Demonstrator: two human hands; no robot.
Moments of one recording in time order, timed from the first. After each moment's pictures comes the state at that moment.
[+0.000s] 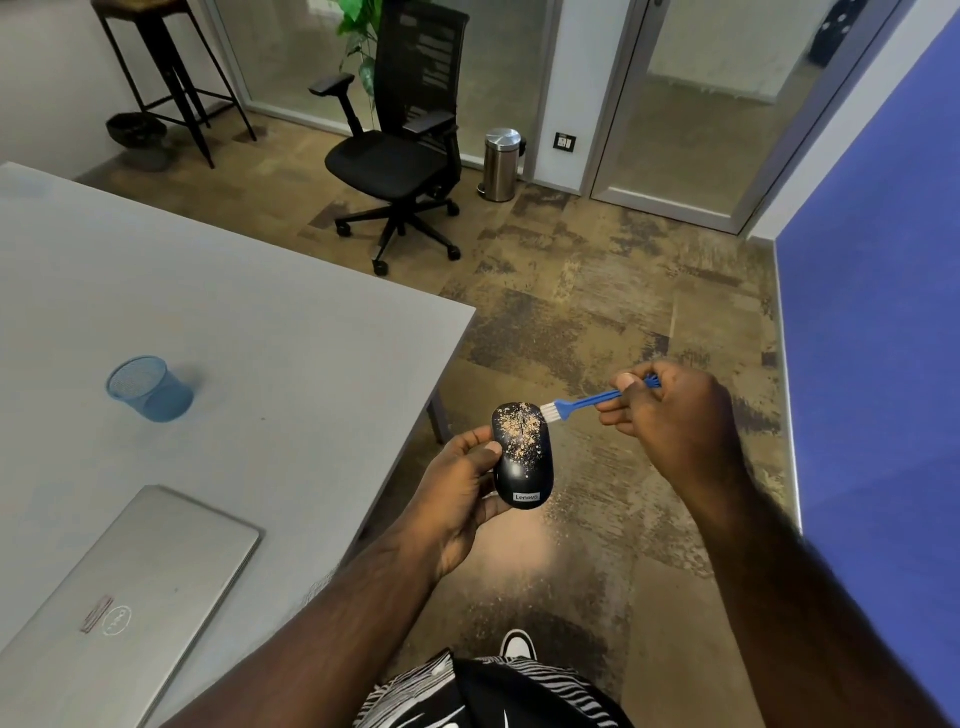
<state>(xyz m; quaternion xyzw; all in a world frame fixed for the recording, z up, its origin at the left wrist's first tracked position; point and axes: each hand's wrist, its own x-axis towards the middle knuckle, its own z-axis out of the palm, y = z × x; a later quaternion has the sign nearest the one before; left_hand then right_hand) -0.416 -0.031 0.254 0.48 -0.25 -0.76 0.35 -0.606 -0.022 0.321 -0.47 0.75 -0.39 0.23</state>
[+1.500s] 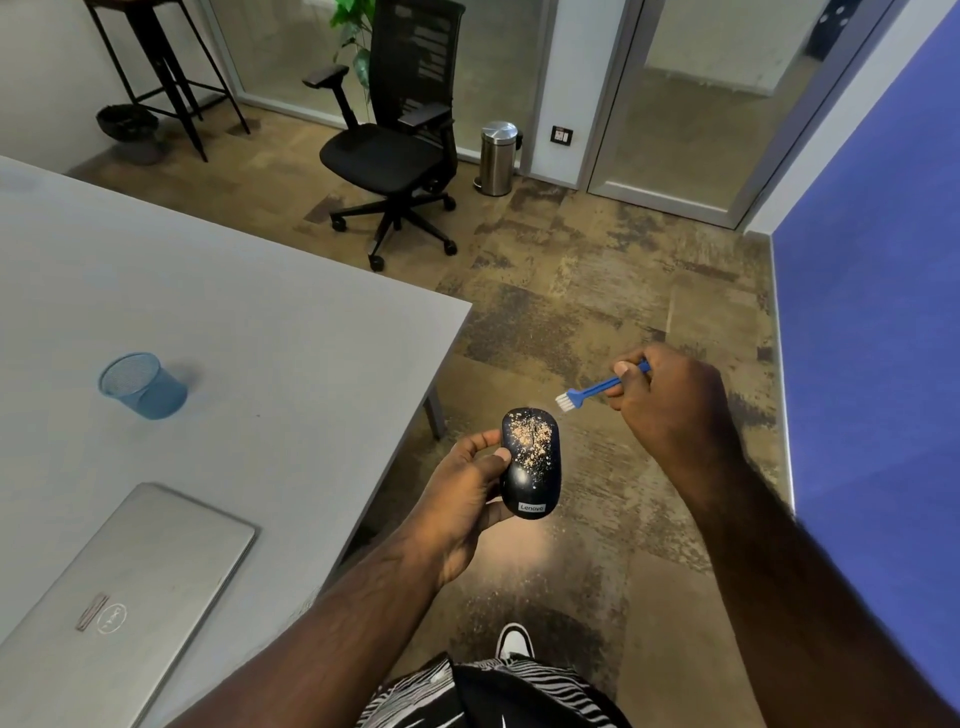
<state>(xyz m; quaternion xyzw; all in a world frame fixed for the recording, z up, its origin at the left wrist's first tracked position) -0.421 -0.023 0.253 0.47 -0.27 -0.77 0.33 -0.617 -0.035 0.318 -0.55 0.77 -0.31 0.12</state>
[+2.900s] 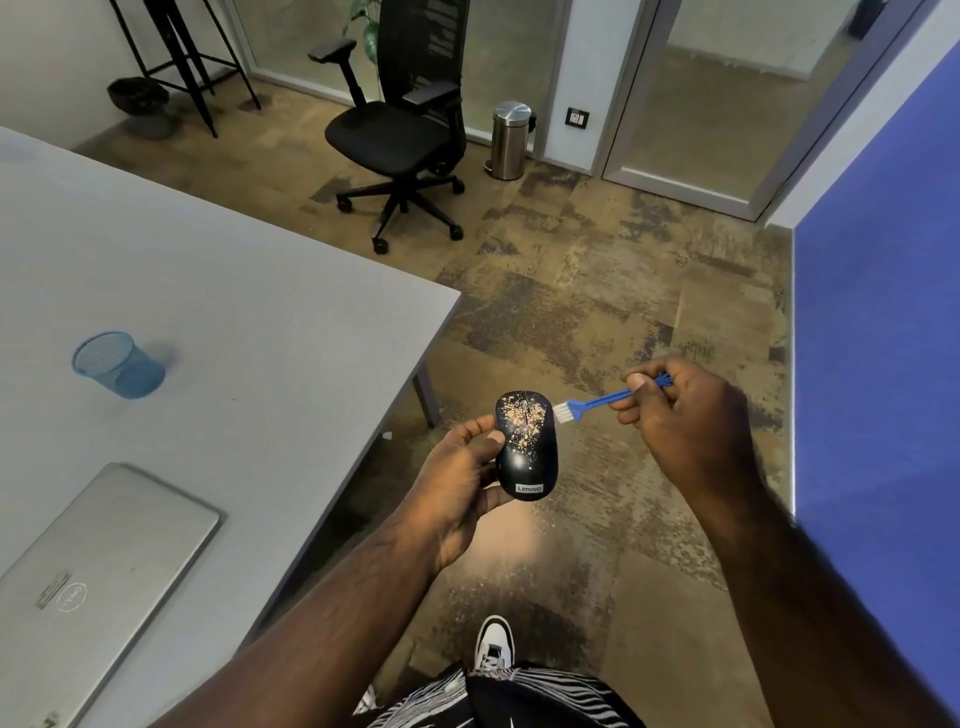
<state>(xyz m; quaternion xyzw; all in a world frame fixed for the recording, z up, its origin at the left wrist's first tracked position) -0.478 -0.037 0.247 0.48 -0.23 -0.77 0.36 -0.677 -0.027 0.300 -0.54 0.72 -0.40 0.17</state>
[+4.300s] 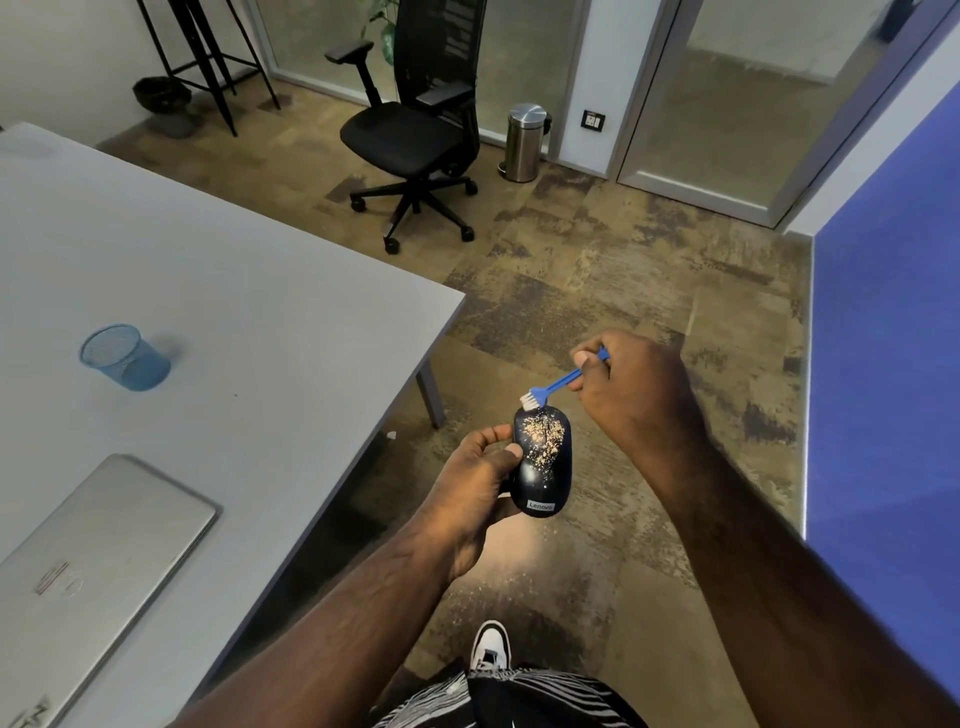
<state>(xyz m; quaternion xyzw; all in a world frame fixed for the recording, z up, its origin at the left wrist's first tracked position) -0.505 -0.031 0.248 0.51 -0.27 -0.74 0.35 -0.662 -0.069 0.311 -0.61 0.73 -0.27 0.16</state>
